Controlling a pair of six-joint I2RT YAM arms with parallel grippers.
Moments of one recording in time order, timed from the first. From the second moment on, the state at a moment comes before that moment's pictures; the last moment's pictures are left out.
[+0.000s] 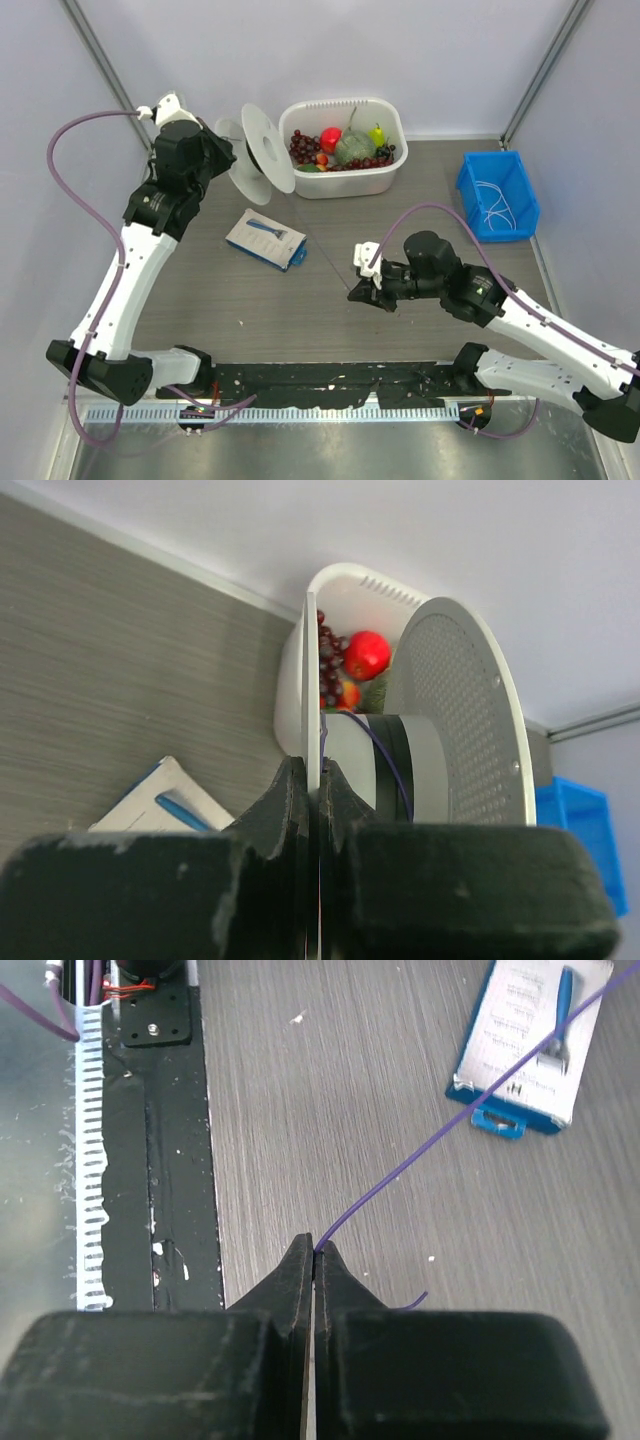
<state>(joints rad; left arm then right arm) -0.34 1.26 1.54 -0.52 -0.32 -0.63 0.88 0.88 0.86 -0.48 -0.45 -0.27</state>
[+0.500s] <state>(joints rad) -0.42 1.36 1.45 -0.57 -0.40 -0.55 1.04 1.01 1.15 -0.55 -0.43 -0.51</state>
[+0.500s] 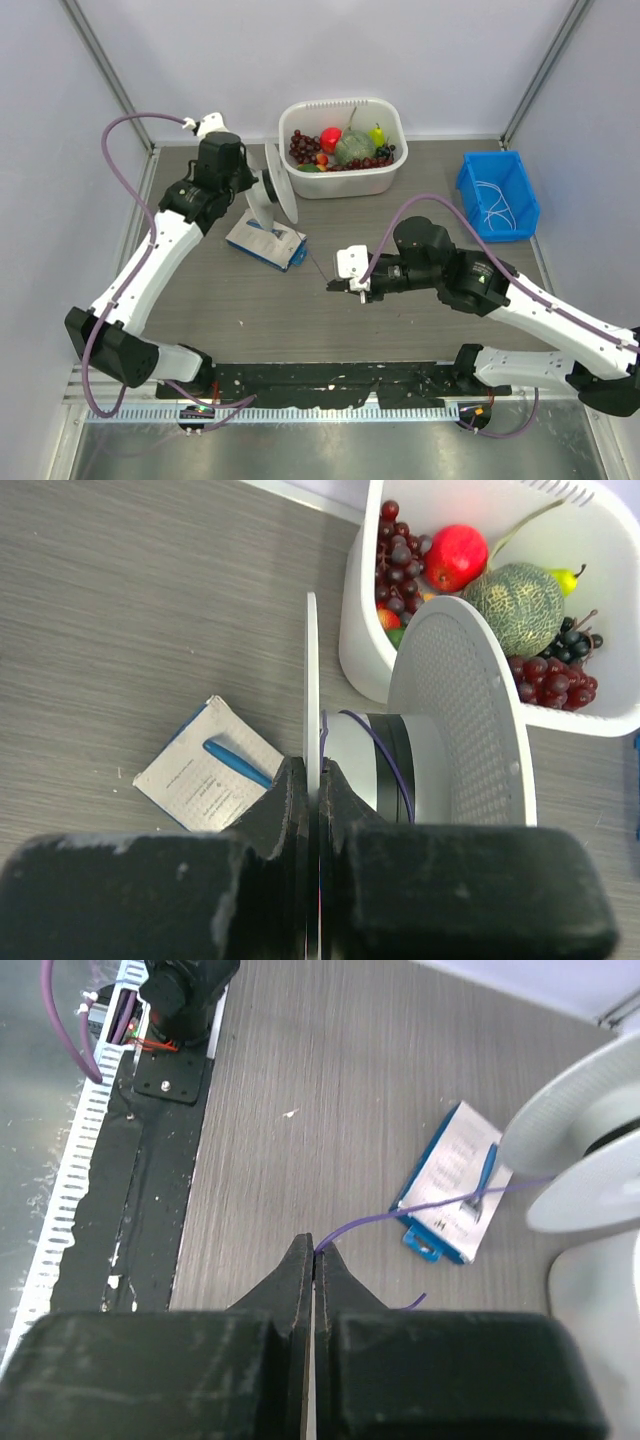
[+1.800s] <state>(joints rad) -0.52 1.36 1.54 -0.66 -0.14 -0.67 1.27 1.11 1.22 -0.57 -0.24 -0.73</state>
